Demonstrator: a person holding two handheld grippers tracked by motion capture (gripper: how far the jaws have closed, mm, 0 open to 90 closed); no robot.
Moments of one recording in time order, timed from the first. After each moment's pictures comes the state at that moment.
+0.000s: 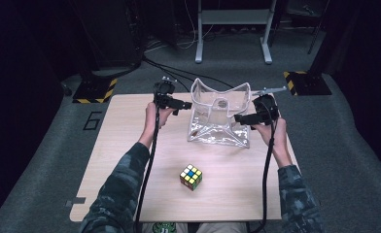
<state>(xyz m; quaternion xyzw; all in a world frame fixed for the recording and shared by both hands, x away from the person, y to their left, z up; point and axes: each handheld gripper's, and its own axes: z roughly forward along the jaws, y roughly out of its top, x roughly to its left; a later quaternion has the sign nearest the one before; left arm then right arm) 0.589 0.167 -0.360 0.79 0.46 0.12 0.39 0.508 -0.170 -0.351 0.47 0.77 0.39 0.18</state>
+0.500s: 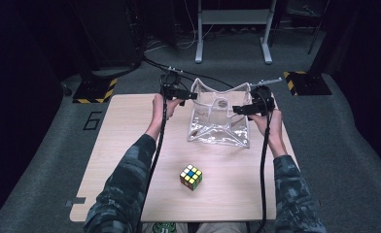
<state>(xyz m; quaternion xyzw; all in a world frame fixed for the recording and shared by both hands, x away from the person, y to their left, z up) 0.611 0.142 -0.348 0.78 0.46 0.13 0.40 0.540 -0.164 -0.349 0.49 0.76 0.38 0.18</state>
